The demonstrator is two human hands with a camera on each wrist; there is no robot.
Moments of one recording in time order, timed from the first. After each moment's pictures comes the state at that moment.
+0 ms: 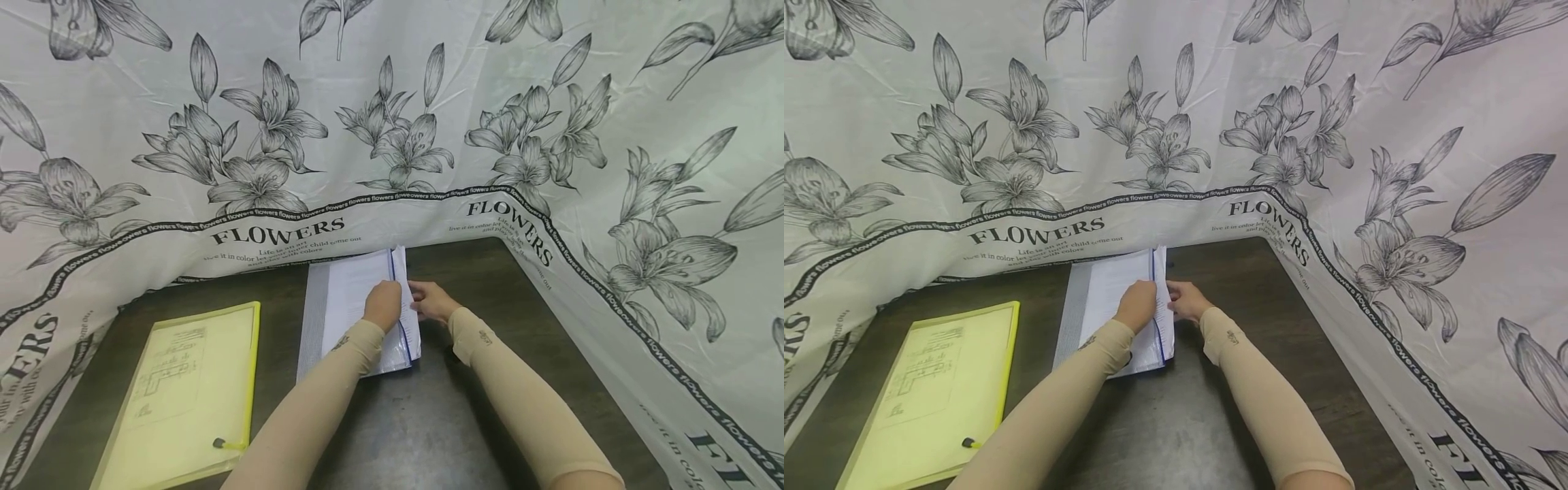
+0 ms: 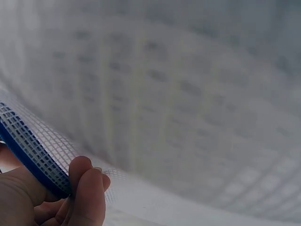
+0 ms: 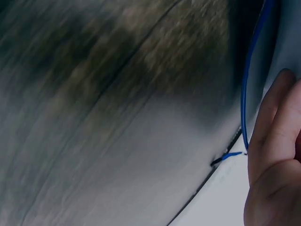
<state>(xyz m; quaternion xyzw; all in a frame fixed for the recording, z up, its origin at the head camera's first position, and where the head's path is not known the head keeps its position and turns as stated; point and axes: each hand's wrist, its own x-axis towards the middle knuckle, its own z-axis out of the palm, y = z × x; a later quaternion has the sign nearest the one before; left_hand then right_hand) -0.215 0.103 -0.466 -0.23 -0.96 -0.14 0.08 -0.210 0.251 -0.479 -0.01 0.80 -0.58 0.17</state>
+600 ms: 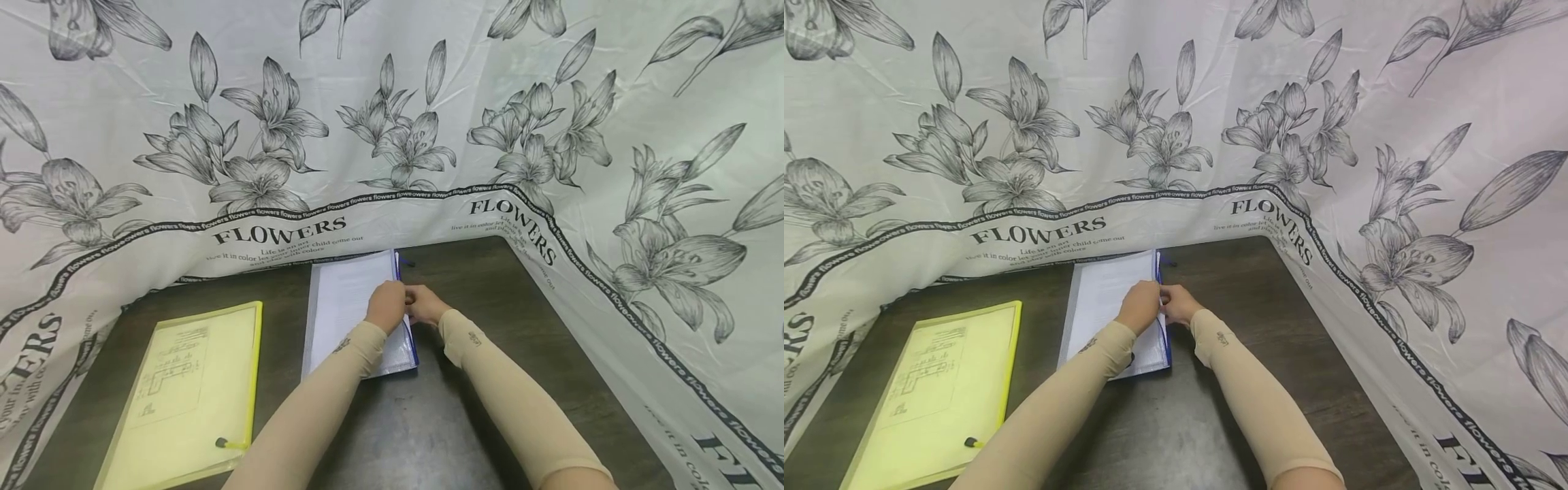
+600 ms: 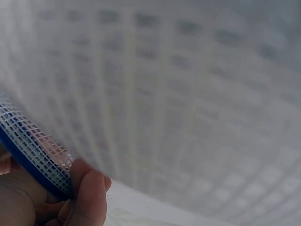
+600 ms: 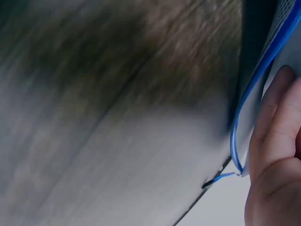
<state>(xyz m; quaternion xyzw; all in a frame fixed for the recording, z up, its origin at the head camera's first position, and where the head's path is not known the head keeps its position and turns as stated) -0.217 0.106 -0.467 -0.23 -0.96 -0.15 0.06 -0.213 0.233 -0.485 -0.04 0.82 -0.55 0.17</state>
